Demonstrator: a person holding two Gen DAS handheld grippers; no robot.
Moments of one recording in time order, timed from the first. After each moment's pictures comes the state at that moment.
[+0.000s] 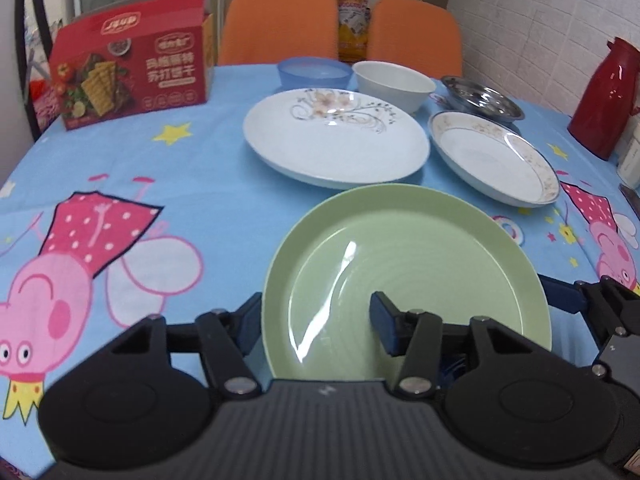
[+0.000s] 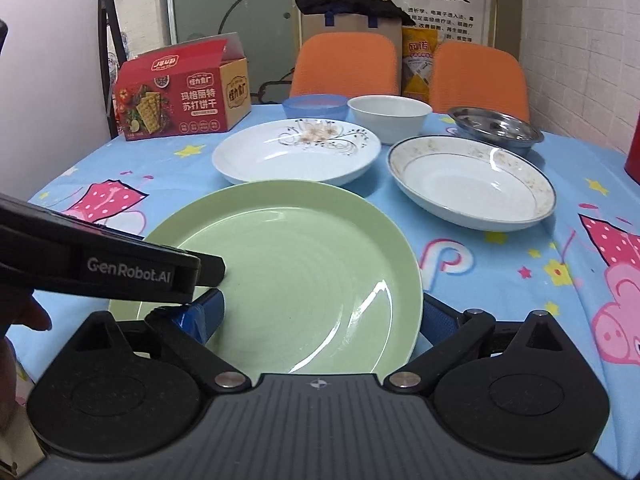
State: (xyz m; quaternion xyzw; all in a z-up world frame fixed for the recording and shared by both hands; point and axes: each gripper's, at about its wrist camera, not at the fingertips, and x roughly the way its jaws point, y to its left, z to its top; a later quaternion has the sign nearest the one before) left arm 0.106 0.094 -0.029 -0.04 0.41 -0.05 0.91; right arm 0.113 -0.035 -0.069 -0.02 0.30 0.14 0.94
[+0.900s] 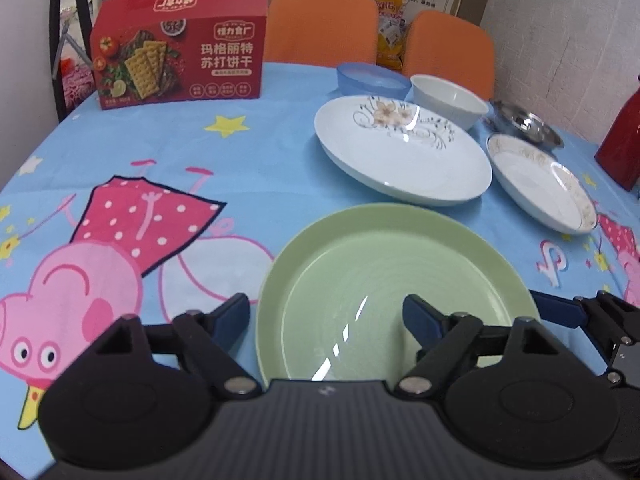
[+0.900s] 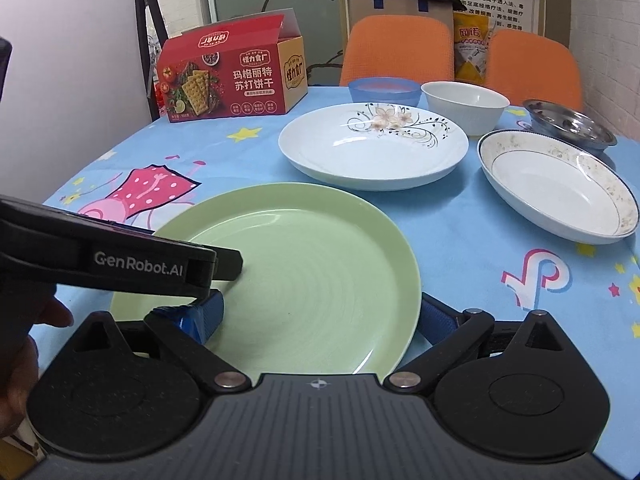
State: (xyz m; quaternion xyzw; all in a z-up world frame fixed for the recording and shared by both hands) left arm 0.115 0.140 -0.033 -0.07 0.39 -0.03 0.92; right arm 0.134 -0.001 -0.073 -0.02 0.33 0.20 0.92
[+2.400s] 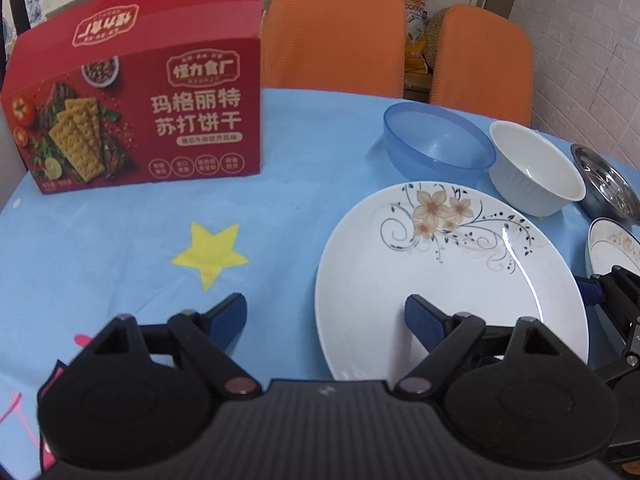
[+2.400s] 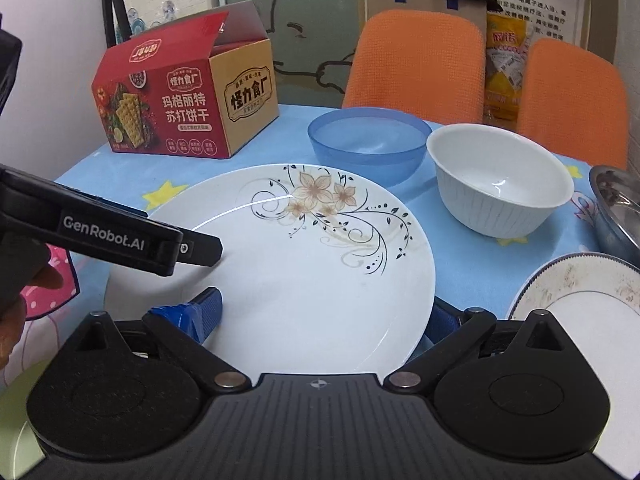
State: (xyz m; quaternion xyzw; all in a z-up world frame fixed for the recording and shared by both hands) left arm 0.291 0.158 -0.040 -0.04 0.42 -0.02 0.91; right arm 0.304 -0.003 -0.071 -0.06 0.33 0.24 0.91
